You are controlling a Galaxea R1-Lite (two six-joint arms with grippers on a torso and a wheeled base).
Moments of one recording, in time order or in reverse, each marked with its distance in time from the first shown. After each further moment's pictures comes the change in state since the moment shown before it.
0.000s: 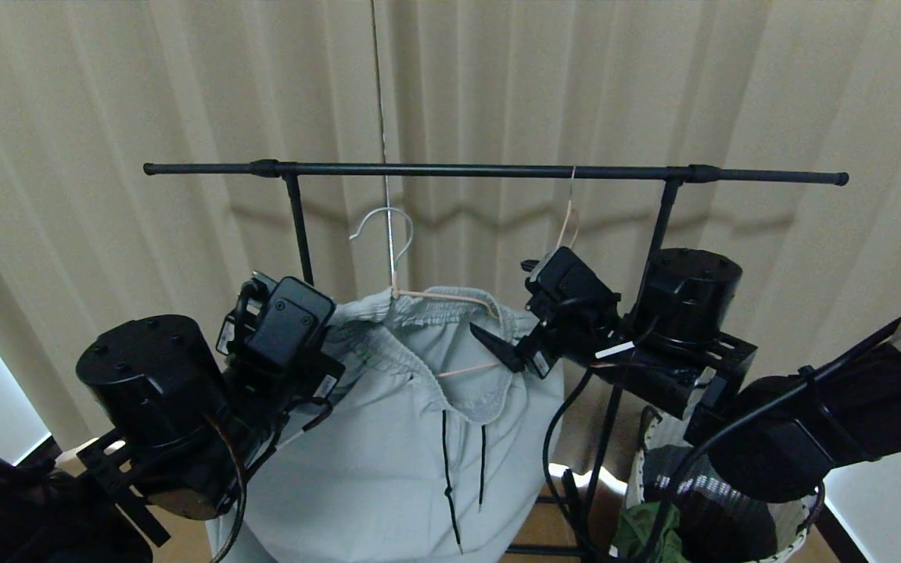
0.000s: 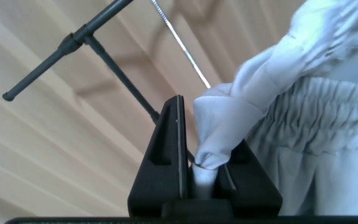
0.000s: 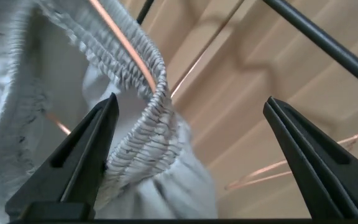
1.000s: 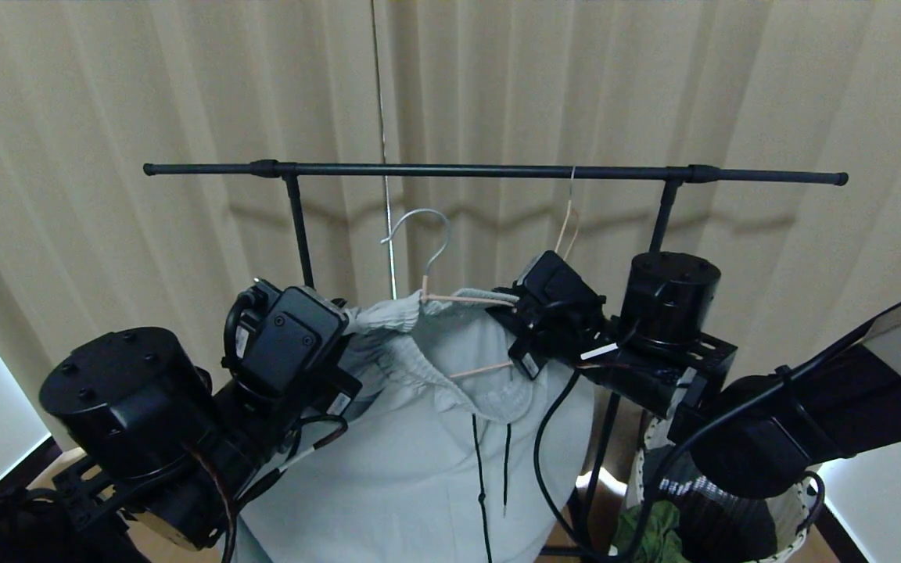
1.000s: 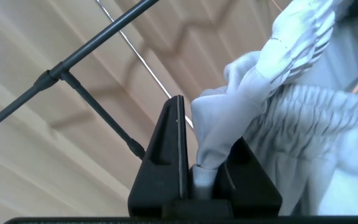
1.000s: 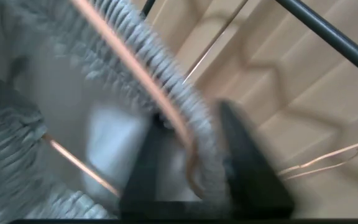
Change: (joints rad) left arm -0.071 -0.049 0.033 -0.023 -0.081 -0.002; right arm 0.013 0.029 -0.024 -0.001 -0.008 0.000
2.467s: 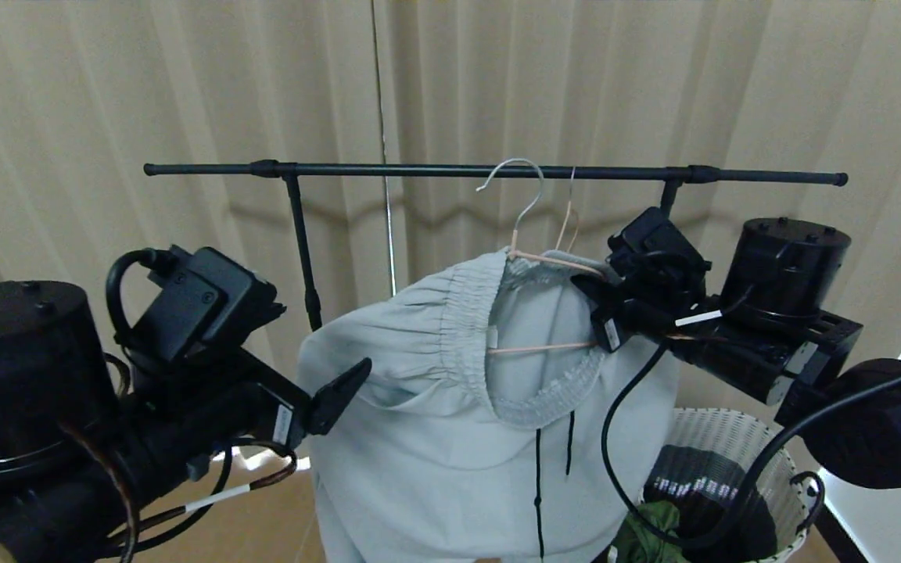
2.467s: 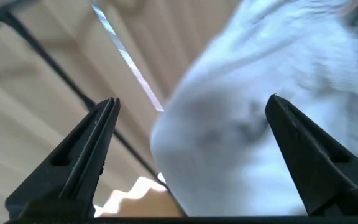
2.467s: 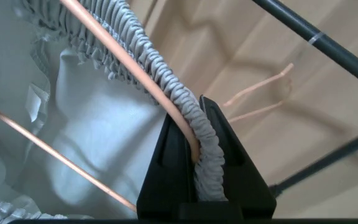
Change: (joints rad) left arm -0.007 -0.348 -0.124 0.732 -0.093 -0.324; right arm -0.142 -0.203 0.103 0.104 -0.096 0.070
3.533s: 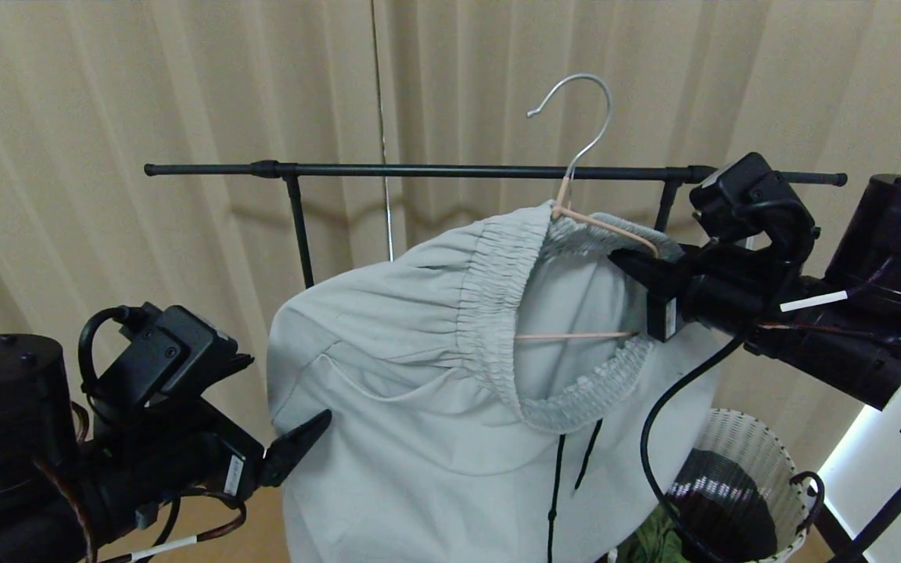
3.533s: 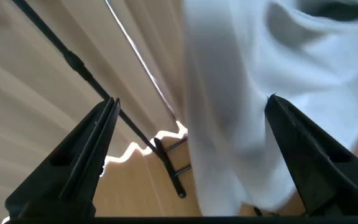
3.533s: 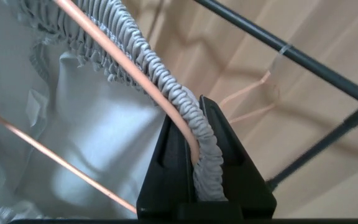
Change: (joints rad) left arm 0.126 -0.039 0.133 0.033 -0.102 0.001; right arm 0.023 -0.215 0.034 0.142 0.012 0.087
